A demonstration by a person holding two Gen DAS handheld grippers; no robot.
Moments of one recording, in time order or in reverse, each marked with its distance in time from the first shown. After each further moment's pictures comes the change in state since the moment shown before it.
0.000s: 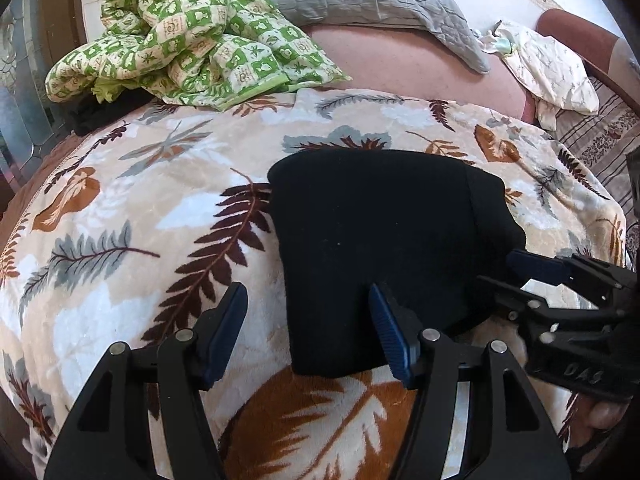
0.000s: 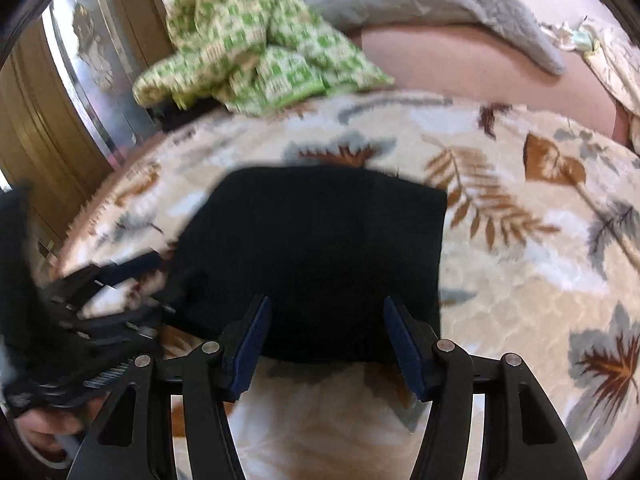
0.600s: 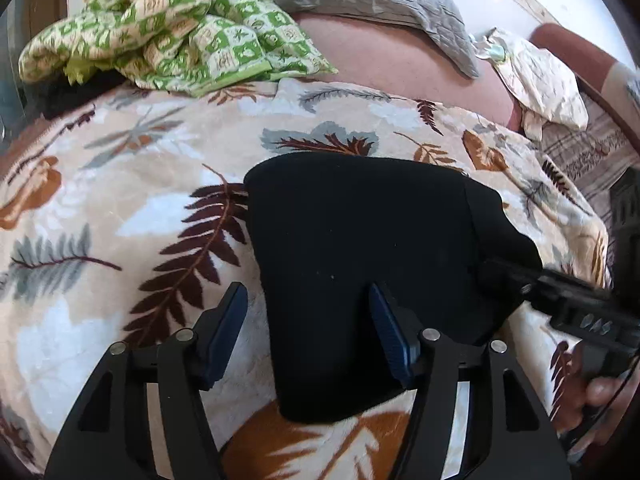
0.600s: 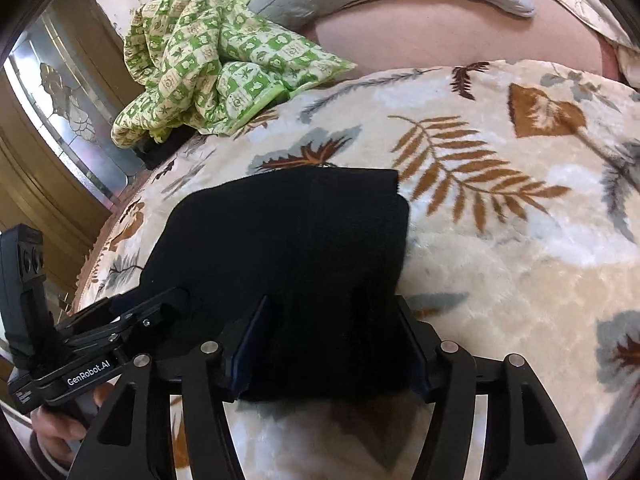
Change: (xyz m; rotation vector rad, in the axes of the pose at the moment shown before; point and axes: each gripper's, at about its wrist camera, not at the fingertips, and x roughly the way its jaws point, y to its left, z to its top) left arm 0.023 0.005 0.014 -0.027 0.042 -0.117; right arm 0.008 -0.052 0.007 0.202 -0.023 0.088
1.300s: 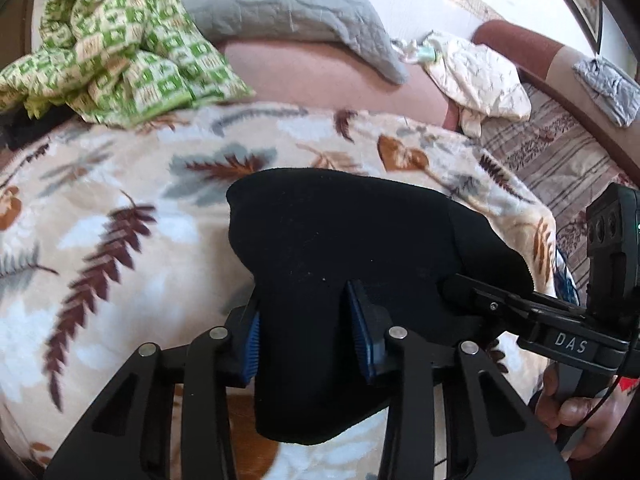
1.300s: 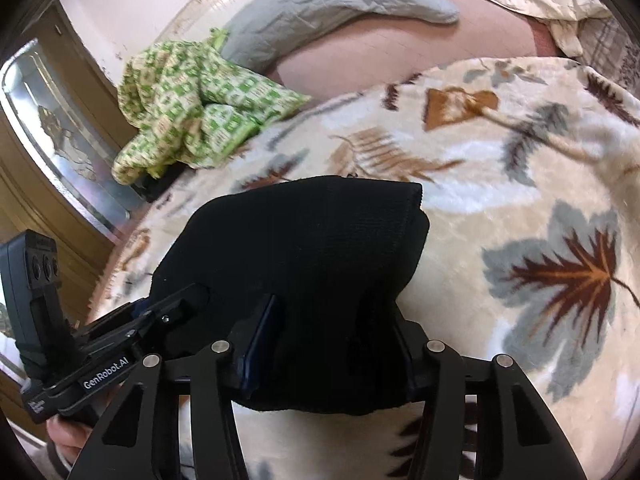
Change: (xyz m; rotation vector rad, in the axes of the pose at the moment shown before) left arm -0.033 -0.076 -0.003 0.054 -0.072 -0.146; right arm -0.075 -0.043 -0.032 0.093 -0.098 0.015
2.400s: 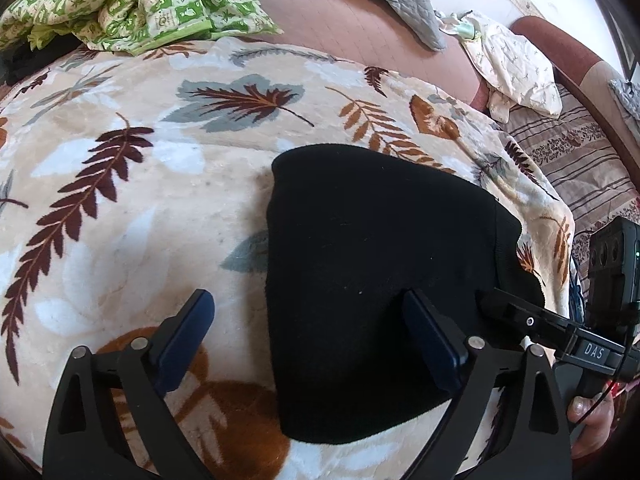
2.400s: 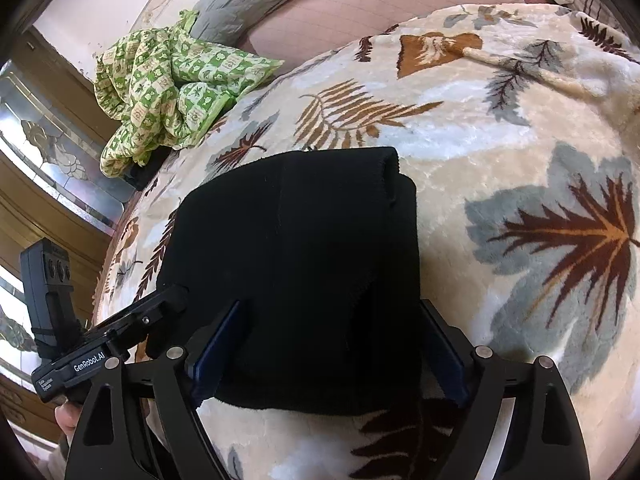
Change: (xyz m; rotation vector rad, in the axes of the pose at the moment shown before) left arm 0.049 0.018 -0.024 -0.124 0.166 -0.013; right arm 0.027 -0.043 -0.016 0.094 0.136 0.011
